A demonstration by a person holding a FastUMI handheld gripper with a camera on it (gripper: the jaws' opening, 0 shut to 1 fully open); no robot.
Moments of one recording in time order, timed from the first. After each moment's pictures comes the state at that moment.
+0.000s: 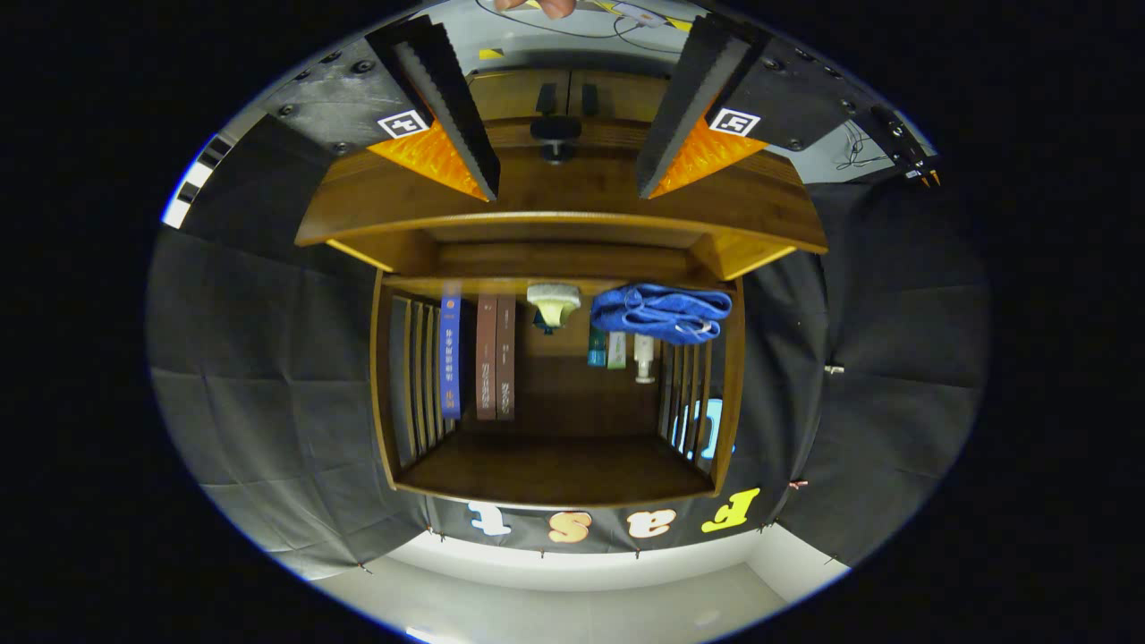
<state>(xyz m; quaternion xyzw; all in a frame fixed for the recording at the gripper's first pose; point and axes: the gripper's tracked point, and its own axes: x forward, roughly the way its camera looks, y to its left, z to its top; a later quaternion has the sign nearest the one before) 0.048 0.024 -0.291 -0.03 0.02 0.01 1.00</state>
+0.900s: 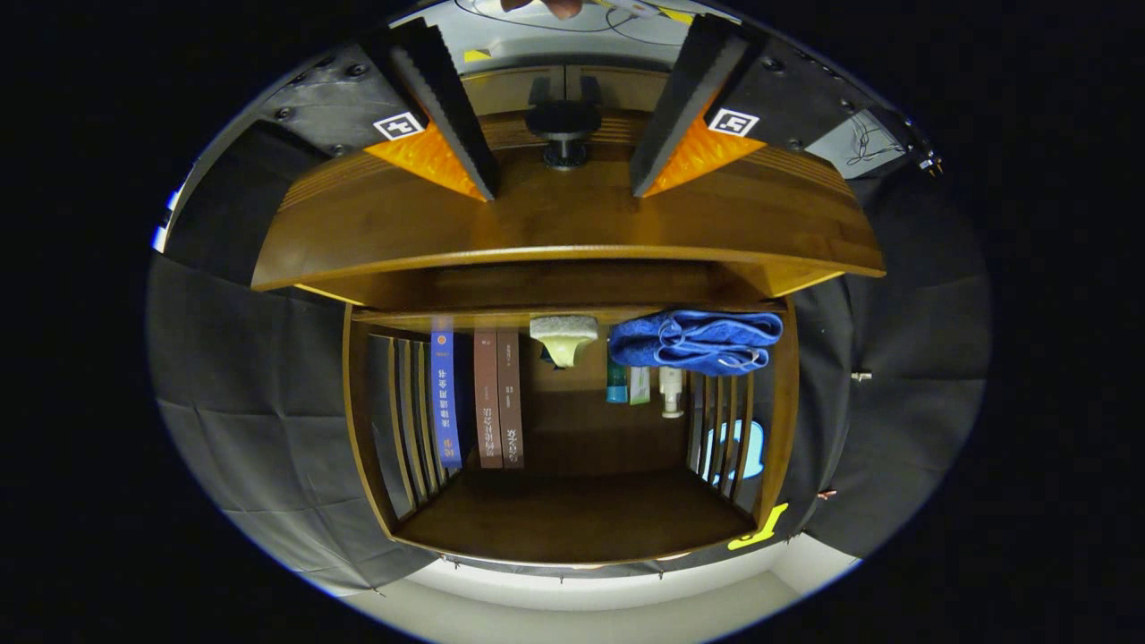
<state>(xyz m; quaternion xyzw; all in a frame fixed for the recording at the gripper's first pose) 0.136 0.016 -0.313 -0.01 0.05 -0.01 1.00</state>
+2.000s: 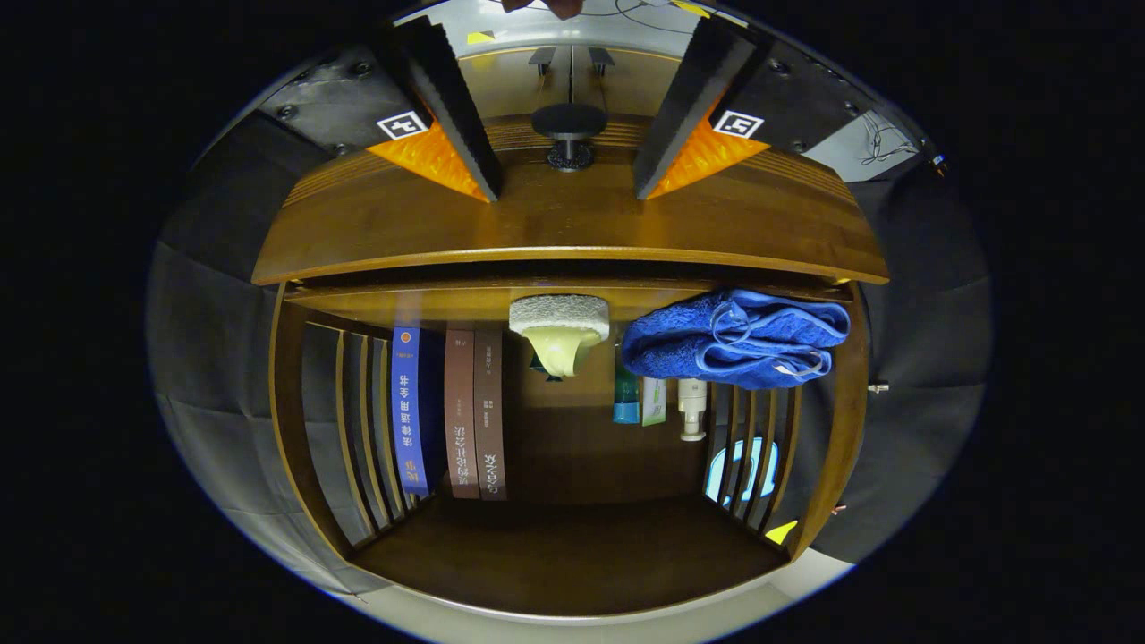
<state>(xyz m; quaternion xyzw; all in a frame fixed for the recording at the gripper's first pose) 0.243 0.013 -0.313 -0.03 0.08 0.00 1.00</state>
